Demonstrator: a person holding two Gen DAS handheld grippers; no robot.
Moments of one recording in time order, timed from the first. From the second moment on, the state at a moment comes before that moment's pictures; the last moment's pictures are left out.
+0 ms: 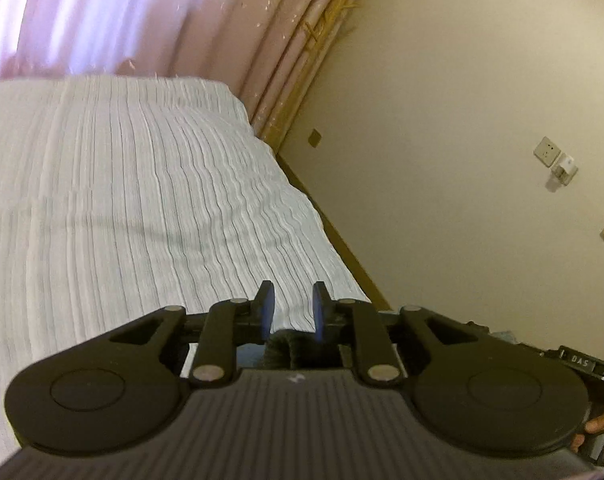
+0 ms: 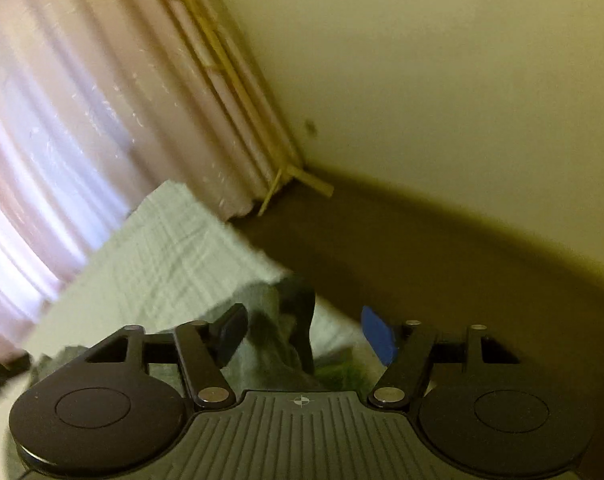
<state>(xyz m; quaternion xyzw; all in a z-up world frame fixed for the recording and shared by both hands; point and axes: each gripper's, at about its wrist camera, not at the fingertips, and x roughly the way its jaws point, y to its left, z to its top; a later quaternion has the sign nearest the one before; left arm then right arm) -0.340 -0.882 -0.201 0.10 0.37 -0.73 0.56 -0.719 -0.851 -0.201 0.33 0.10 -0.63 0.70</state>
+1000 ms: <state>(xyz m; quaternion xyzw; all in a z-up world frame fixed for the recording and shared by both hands) -0.402 -0.840 -0.196 0.19 0.24 -0.77 0.57 -0.694 -0.851 -0.203 0.32 0.15 -0.57 0.74</state>
